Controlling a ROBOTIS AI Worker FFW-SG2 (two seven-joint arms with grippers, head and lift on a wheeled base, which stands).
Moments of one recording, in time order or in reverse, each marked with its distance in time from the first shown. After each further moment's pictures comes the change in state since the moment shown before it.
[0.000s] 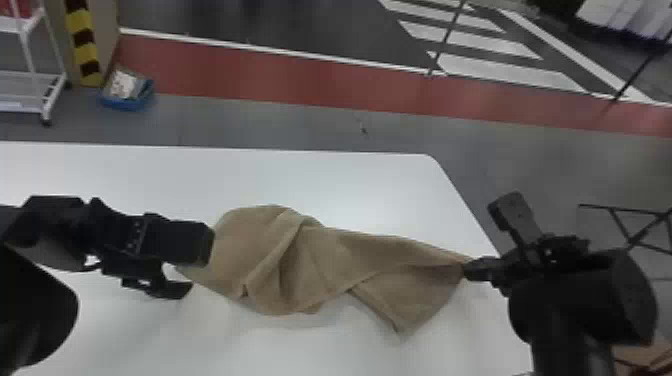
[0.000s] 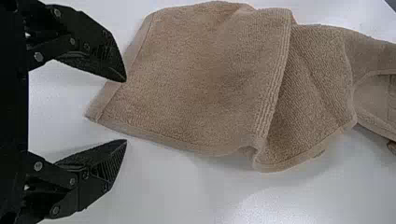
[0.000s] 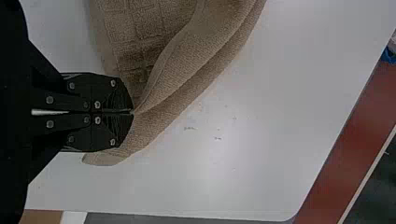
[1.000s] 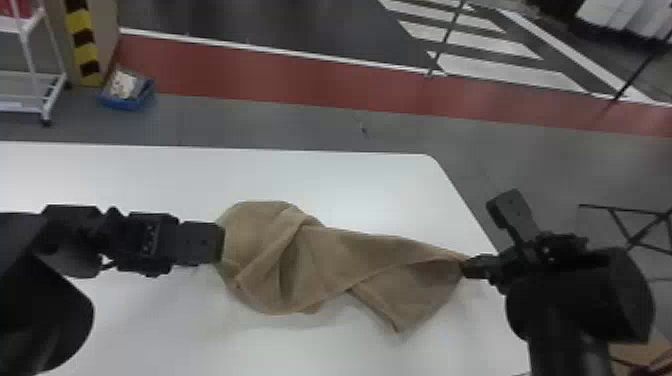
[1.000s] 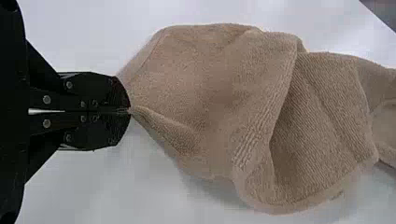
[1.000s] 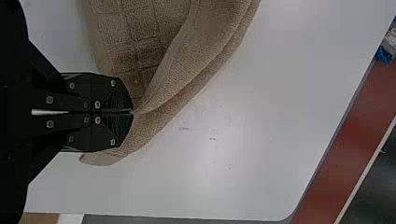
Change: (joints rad) left arm -0.001 -0.020 -0.031 0.034 -0.041 0.043 0.178; right arm -0.011 0.011 0.001 0.001 0.001 0.000 -0.003
